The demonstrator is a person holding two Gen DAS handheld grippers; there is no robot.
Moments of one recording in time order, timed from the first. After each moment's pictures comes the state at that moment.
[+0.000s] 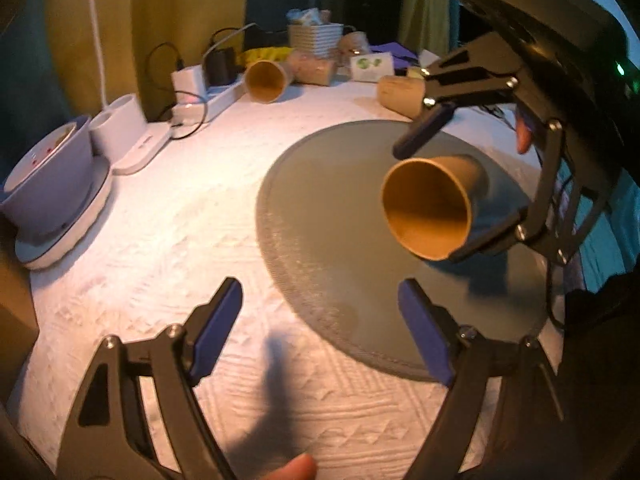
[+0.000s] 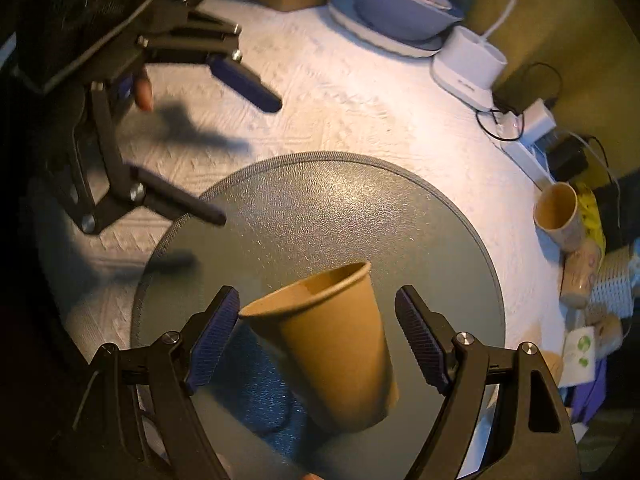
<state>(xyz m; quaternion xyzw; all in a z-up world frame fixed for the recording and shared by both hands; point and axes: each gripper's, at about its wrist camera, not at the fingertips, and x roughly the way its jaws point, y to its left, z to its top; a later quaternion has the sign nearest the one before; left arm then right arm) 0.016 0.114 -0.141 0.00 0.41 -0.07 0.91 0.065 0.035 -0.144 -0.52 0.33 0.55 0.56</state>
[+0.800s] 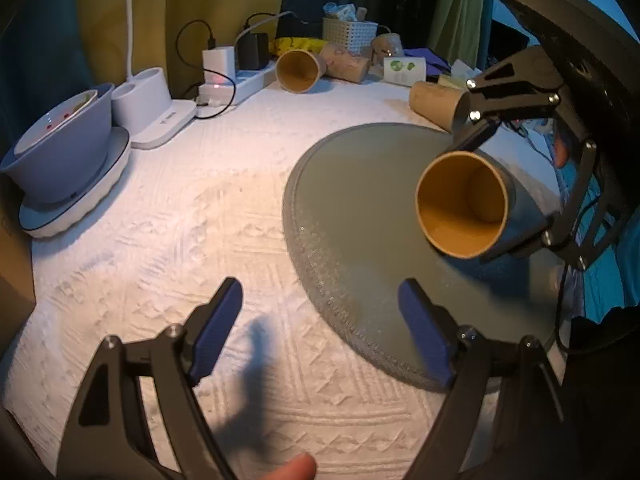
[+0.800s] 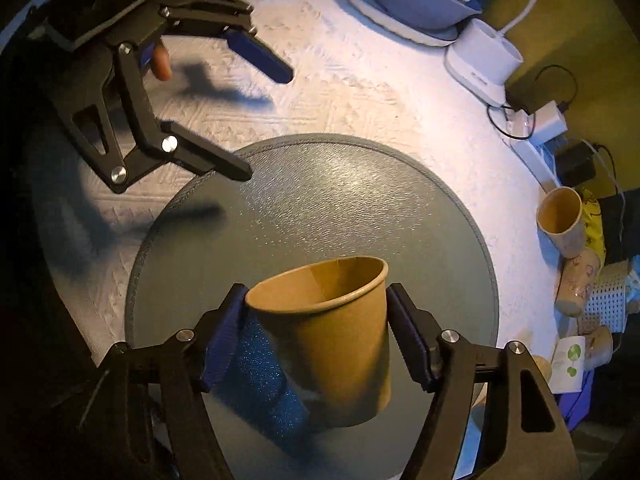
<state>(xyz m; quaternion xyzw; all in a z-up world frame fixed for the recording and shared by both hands) 0.021 0.127 -0.148 -0.04 0.42 -0.04 0.91 0.073 0.034 -0.139 -0.54 0.34 0.55 0.54</state>
